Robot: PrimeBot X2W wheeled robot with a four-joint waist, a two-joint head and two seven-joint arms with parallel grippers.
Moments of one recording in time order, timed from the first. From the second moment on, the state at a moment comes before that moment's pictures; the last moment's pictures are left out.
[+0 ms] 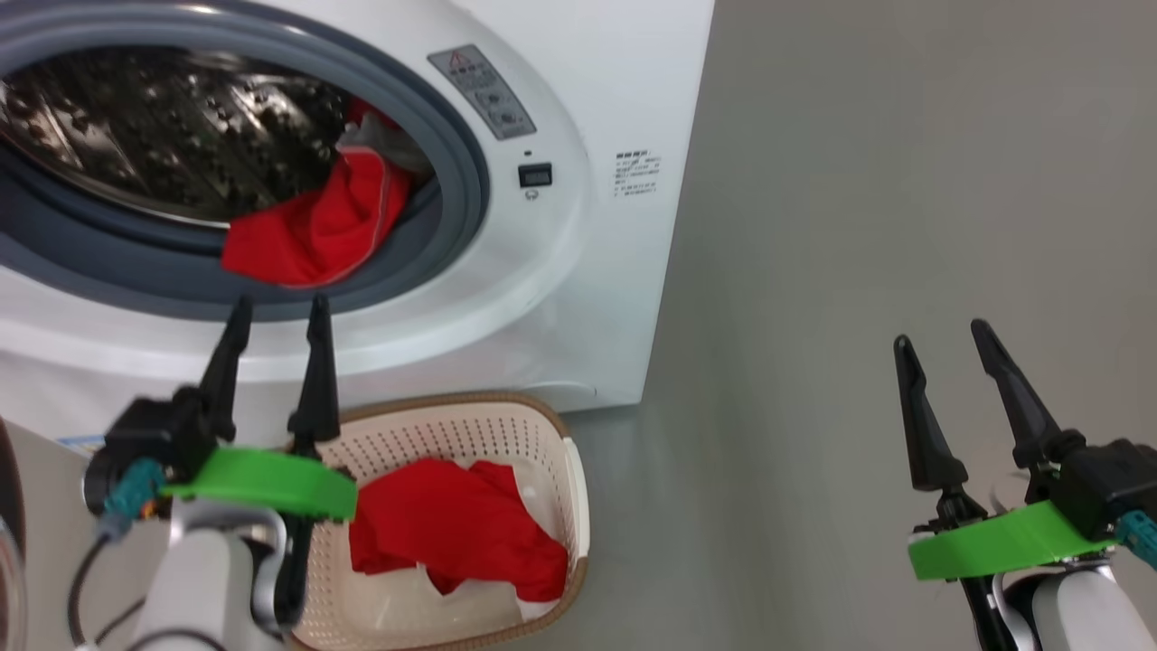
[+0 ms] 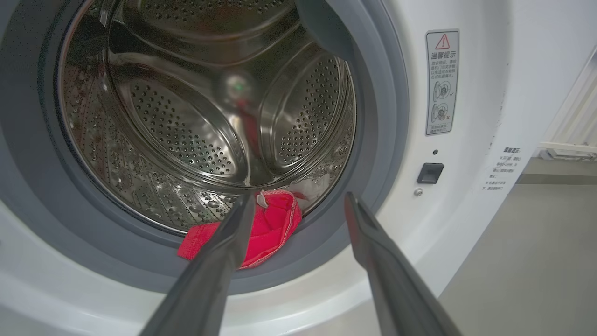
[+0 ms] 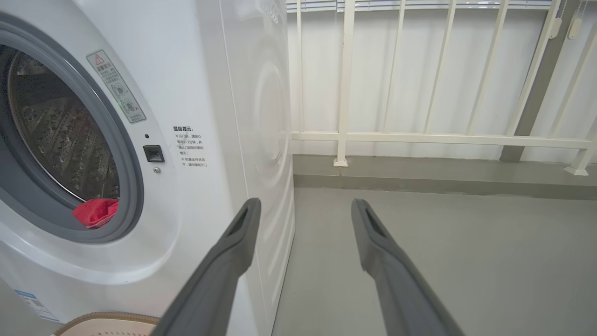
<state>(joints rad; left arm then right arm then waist) -0.41 0.03 0.03 0.39 -0.23 -0.10 -0.25 -0.09 -0.06 -0.04 0.07 0.19 0.12 -0.26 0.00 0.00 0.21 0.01</state>
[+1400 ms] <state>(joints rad) -1.16 0.14 0.07 1.21 -0.18 -0.05 -0.18 -0.30 -0.08 0.05 0.06 0.18 0.12 -0.26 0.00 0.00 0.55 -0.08</state>
